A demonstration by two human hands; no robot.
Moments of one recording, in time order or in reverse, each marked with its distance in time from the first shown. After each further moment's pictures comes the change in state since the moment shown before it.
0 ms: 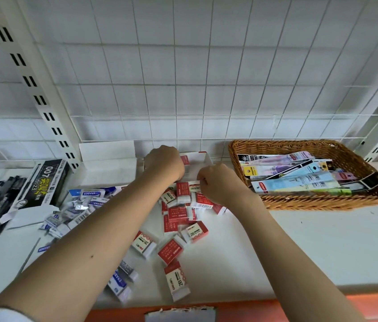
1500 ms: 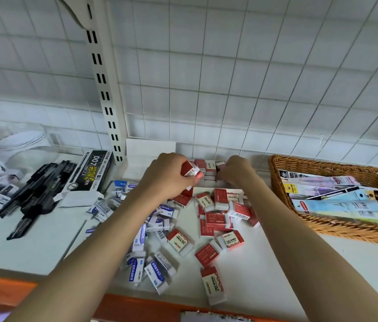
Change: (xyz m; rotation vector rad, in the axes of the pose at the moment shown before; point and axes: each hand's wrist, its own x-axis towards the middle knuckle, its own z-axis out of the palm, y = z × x) left_hand -0.050 -0.091 0.003 -0.524 0.222 0.166; right_hand 0.071 -0.034 -0.004 0.133 -0.163 0.310
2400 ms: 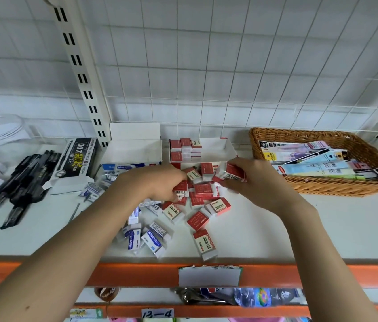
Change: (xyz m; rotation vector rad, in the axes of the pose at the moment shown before) left_hand -0.022 0.003 0.012 0.396 -0.679 0.259; right_hand -0.135 0.059 -0.001 0.137 0.222 -0.448
